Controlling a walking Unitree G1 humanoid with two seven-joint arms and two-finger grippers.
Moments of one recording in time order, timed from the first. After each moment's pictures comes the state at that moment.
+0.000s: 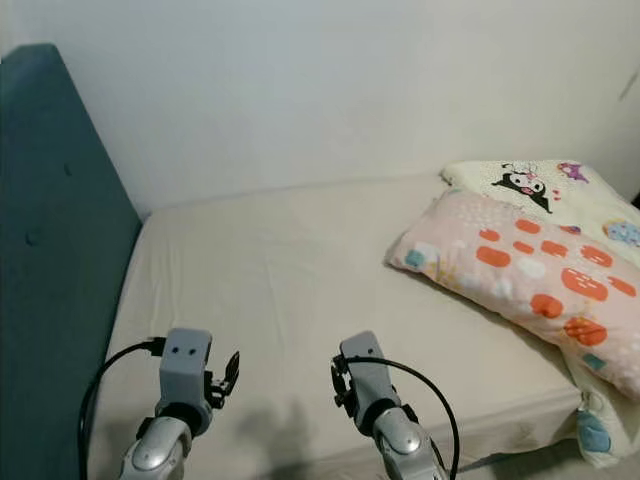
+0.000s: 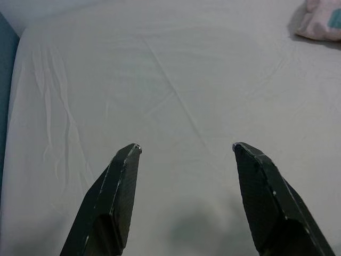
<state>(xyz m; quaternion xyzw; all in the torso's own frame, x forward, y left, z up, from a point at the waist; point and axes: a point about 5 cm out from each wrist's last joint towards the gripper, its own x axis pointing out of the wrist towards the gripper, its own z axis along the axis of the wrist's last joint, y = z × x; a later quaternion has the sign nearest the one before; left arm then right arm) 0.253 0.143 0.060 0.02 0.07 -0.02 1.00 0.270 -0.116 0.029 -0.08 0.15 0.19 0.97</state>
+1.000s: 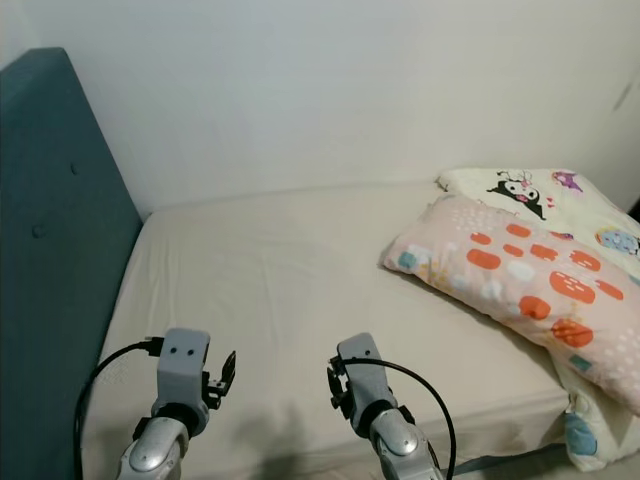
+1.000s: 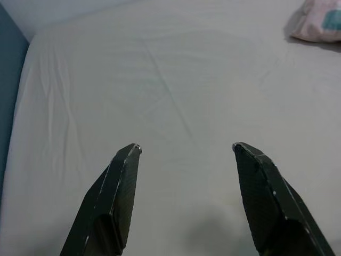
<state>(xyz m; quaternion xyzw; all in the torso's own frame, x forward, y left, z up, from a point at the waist) 0.252 0.144 0.060 0.03 0.07 -0.01 1.00 0.269 -0.113 0.029 -0.07 0.15 0.19 0.97</state>
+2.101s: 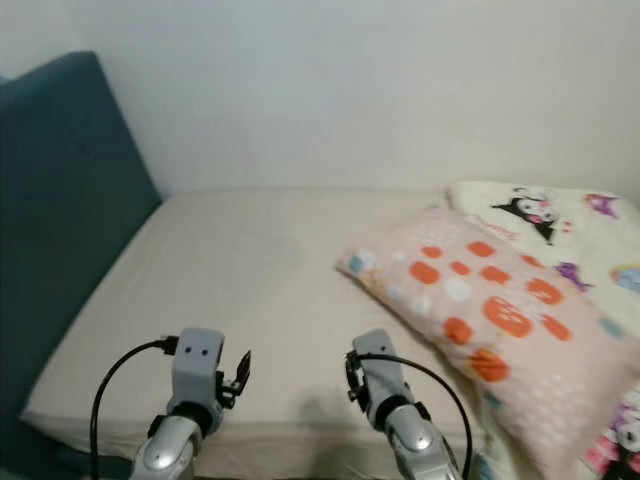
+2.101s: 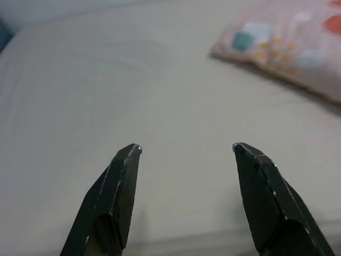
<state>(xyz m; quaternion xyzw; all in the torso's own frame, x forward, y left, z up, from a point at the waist) 0.256 0.139 0.065 0.03 0.06 -0.02 1.00 0.273 -0.123 0.031 -0.08 0.14 0.17 0.97</state>
